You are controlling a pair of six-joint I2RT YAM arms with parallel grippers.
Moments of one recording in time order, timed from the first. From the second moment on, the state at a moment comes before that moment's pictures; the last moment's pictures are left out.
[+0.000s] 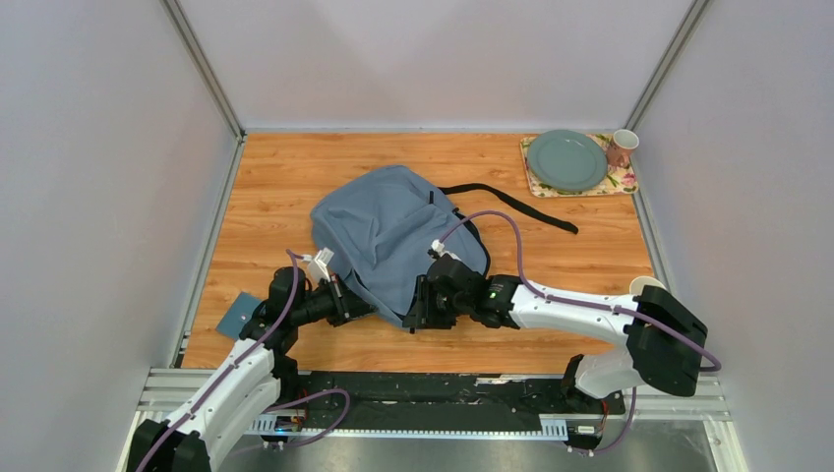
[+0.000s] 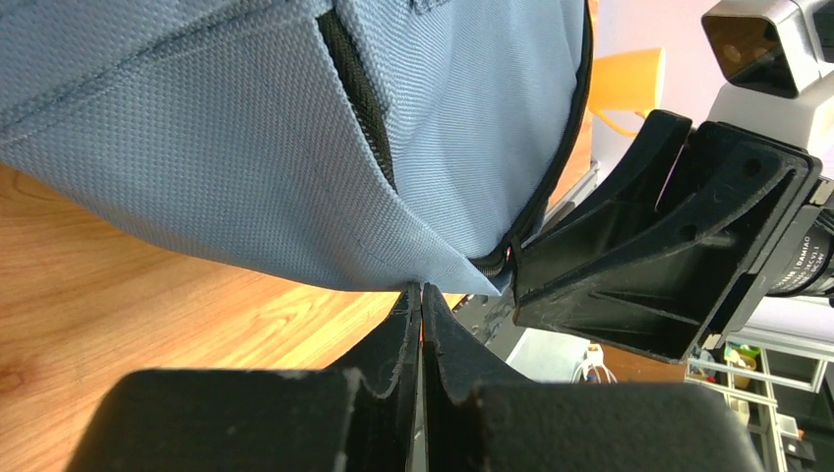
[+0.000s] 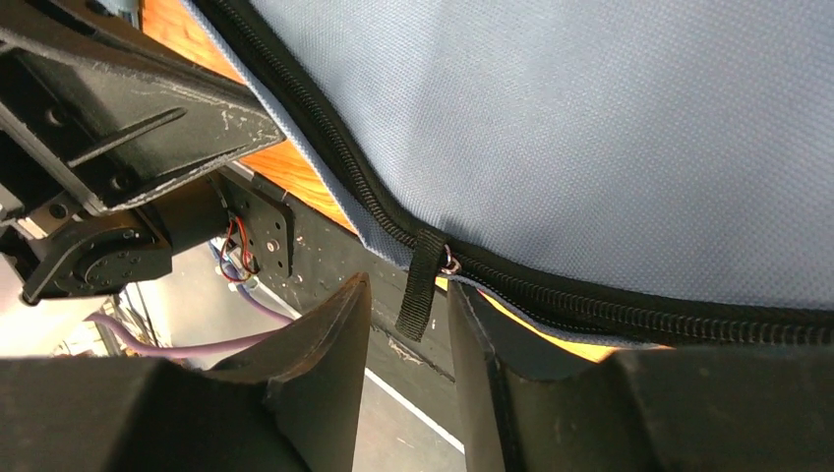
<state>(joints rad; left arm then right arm) -0.31 0.66 0.17 -0.04 0.65 -0.86 1.08 1.39 0.82 -0.24 -0.09 1.05</state>
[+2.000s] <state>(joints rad) -0.31 0.80 0.09 0.20 0.70 -0.92 1.09 1.38 0.90 -0.52 -0.09 0.74</state>
